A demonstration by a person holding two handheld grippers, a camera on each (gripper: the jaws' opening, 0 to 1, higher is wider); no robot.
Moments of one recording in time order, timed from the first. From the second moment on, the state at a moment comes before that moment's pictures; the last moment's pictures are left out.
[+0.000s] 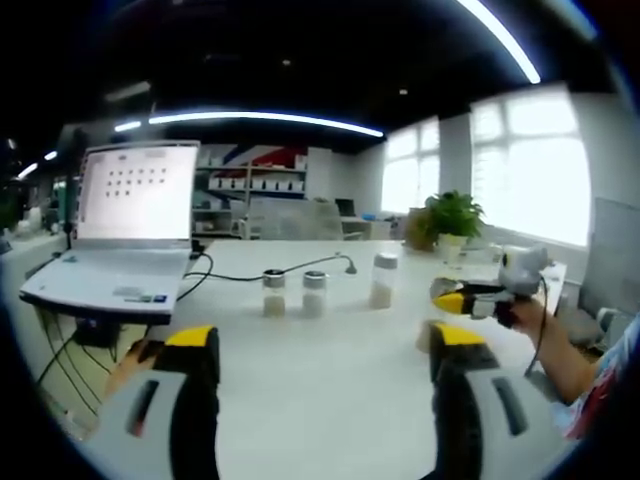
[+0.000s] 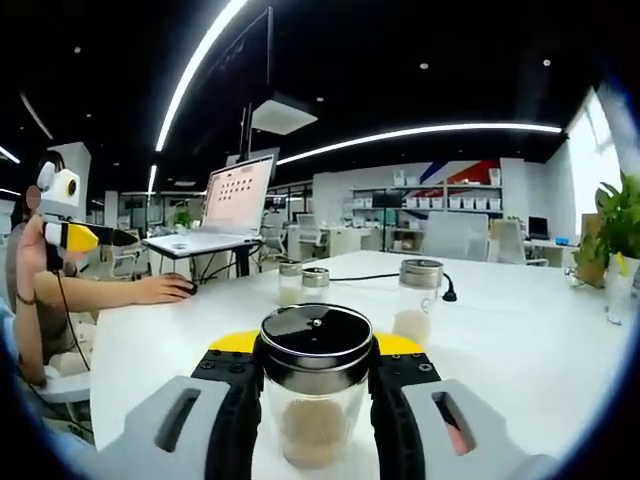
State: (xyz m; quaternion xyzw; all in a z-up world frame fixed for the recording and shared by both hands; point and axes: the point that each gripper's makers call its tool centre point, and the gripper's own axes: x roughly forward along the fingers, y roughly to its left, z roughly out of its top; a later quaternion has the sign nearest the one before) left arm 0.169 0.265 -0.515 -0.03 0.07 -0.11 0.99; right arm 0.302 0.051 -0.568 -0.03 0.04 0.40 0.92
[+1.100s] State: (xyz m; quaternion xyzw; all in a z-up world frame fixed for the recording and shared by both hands) left arm 0.169 0.267 -0.517 -0.03 0.08 -0.11 0.99; right arm 0.306 0.047 -0.570 -0.02 0.04 0.37 0.93
